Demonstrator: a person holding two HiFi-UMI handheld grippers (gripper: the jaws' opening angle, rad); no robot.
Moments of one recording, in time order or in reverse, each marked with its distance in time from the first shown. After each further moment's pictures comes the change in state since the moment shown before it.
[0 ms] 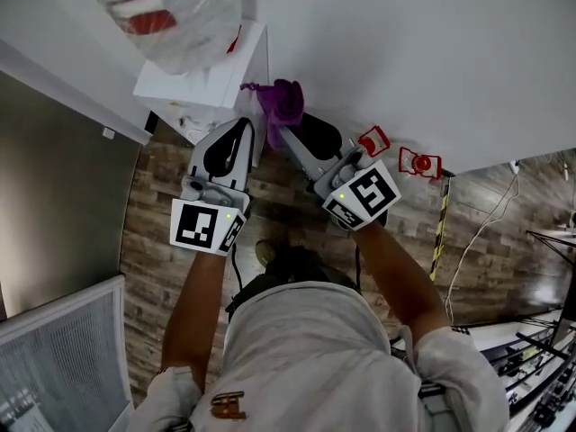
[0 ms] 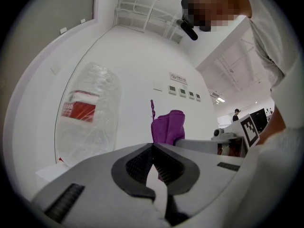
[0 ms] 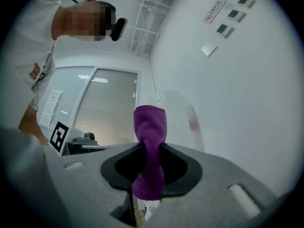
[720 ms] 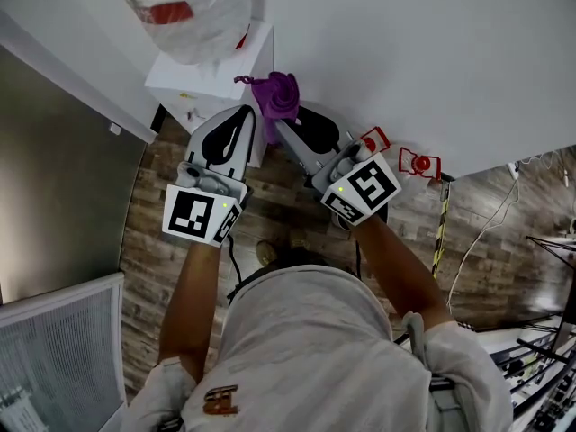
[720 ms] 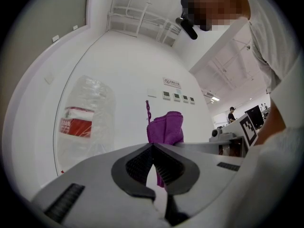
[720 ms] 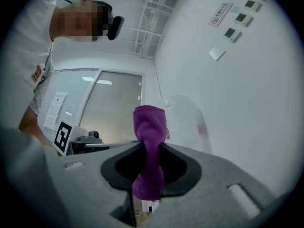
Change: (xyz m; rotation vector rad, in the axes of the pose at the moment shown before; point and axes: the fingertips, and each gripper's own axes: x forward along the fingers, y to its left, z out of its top) left arm -0.023 -0.017 0.036 0.063 -0.030 -0.041; right arm -0.006 0.038 0.026 -0.007 -0.019 0.043
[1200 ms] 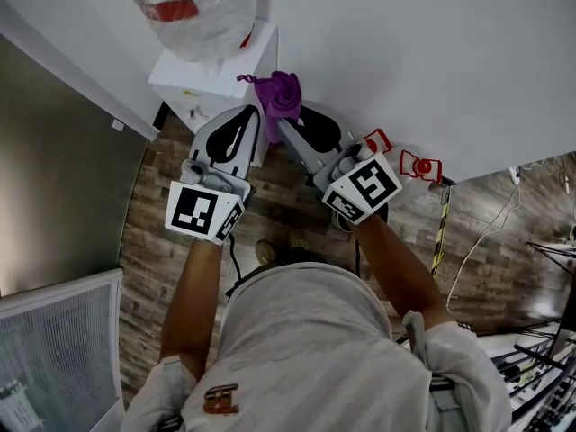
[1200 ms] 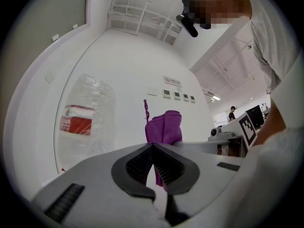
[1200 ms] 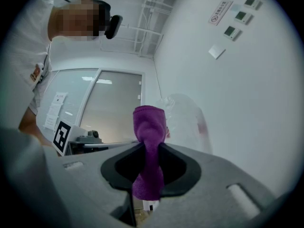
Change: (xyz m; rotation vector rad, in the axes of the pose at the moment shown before) left arm 0.001 -0.002 -0.005 -0.006 0.019 0.006; right arm 0.000 -0.002 -0.004 0.009 0.016 0.006
